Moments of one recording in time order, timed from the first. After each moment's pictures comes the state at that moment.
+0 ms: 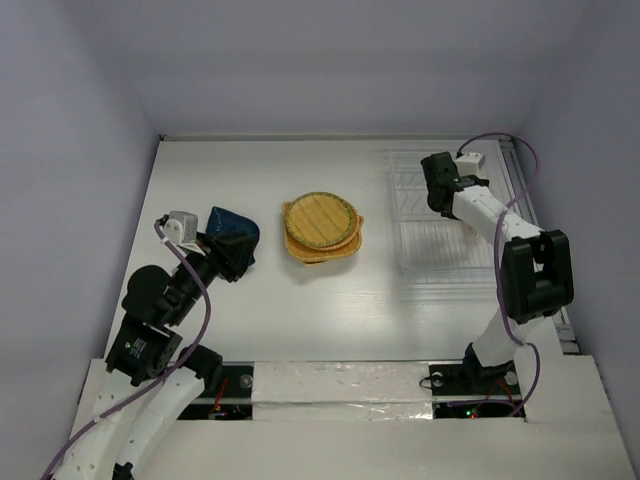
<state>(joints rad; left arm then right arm) -0.45 0.40 0.74 -0.29 0.11 -0.40 0.24 1.69 1.29 -0.68 0.89 0.41</state>
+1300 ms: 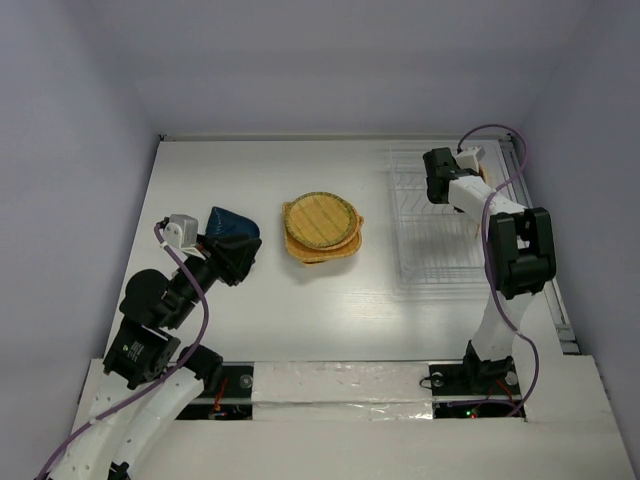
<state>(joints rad) -0.49 0.38 0.74 -0.29 0.10 -0.39 0.16 1.91 1.41 -0.62 1.10 0.23</state>
